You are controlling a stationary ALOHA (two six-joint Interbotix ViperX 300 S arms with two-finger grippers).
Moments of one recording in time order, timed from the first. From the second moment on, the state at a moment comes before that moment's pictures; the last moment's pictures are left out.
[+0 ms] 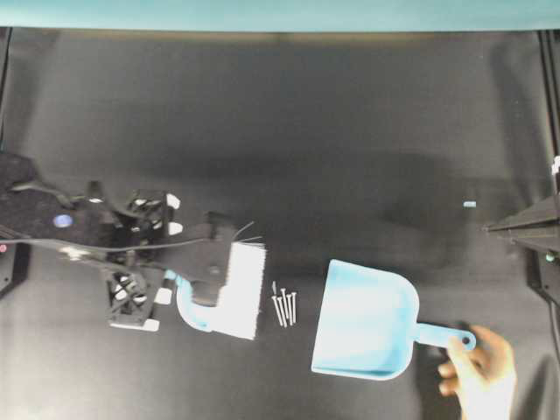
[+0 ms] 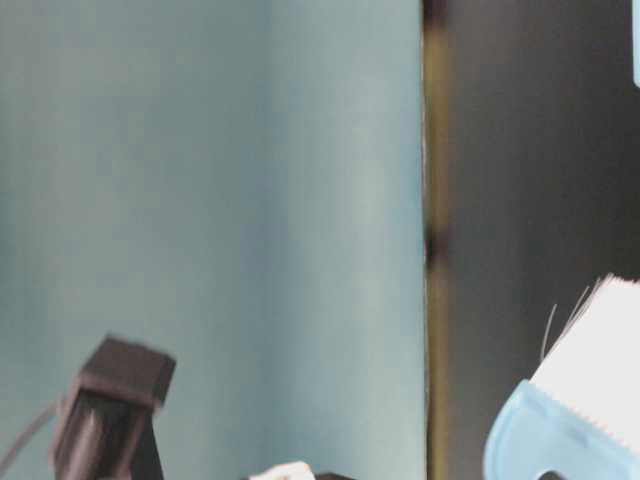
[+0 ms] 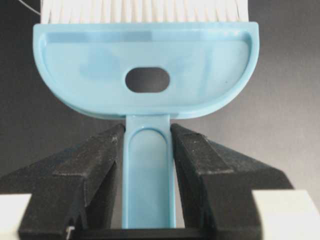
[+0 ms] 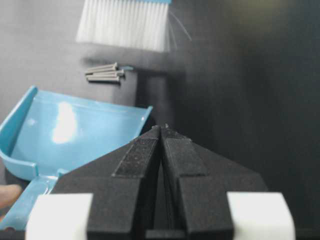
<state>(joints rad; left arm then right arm) -0.13 -0.10 0.49 0.04 0.94 -0.03 0.06 -1.39 1.41 0.02 0.24 -0.06</state>
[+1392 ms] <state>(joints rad) -0.11 0.16 0.07 0.04 1.39 0.06 0.06 -1.39 1.41 0.02 0.24 -0.06</state>
